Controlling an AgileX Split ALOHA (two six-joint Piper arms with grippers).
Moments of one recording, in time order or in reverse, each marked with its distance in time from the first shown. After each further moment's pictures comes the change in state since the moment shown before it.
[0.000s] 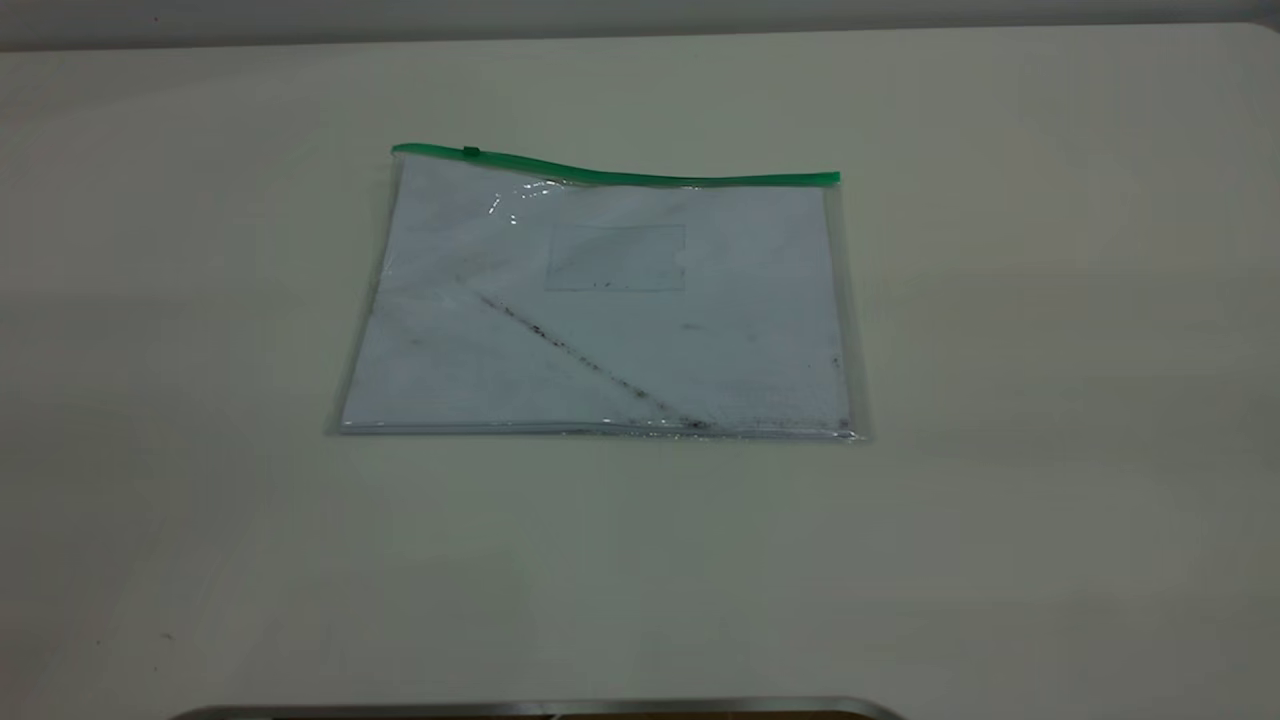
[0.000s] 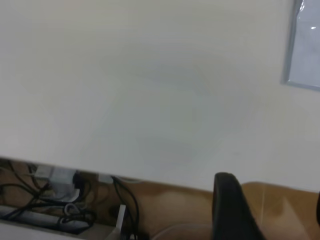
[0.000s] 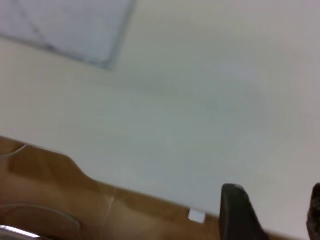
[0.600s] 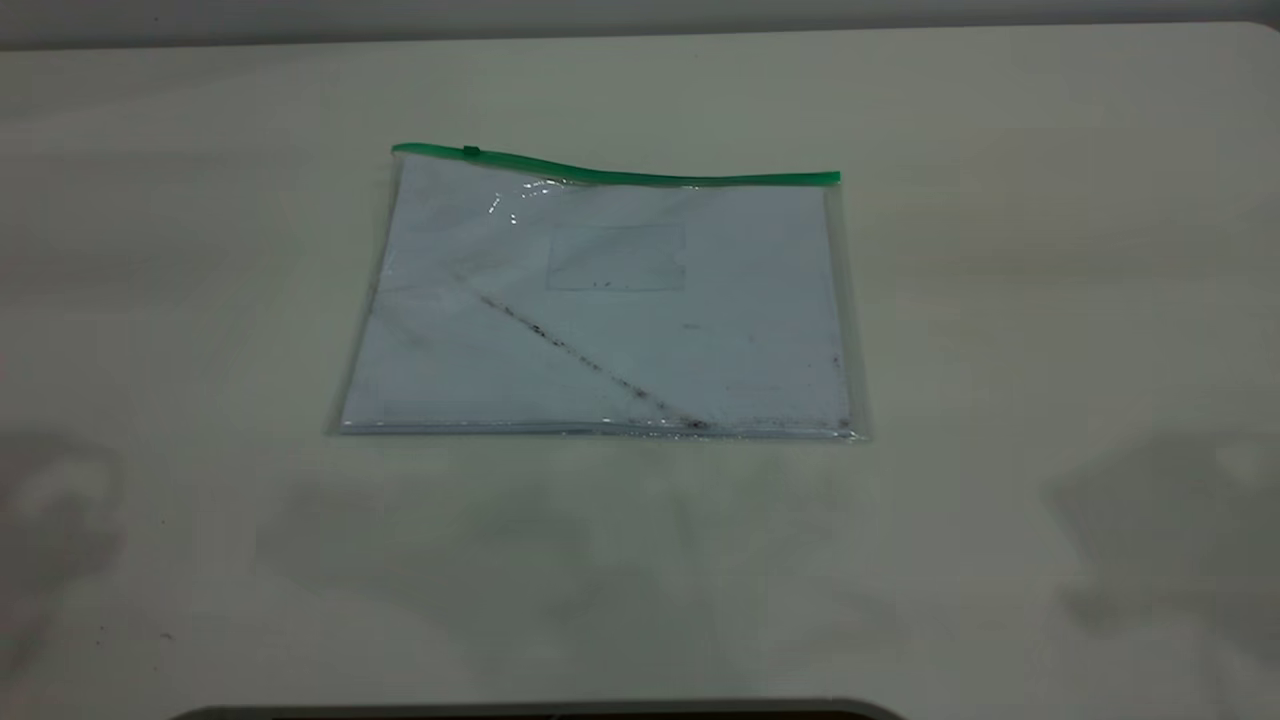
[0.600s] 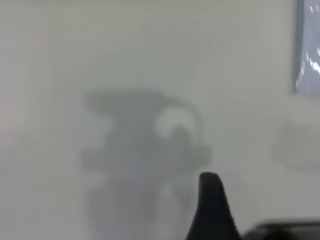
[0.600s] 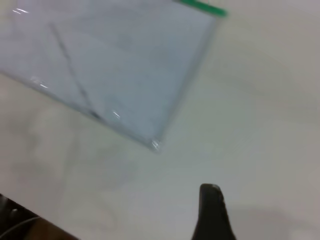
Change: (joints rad) left arm 0.000 0.851 -0.189 -0.123 -0.413 0.235; right arm 0.020 0.792 -0.131 0.512 -0.493 -0.581
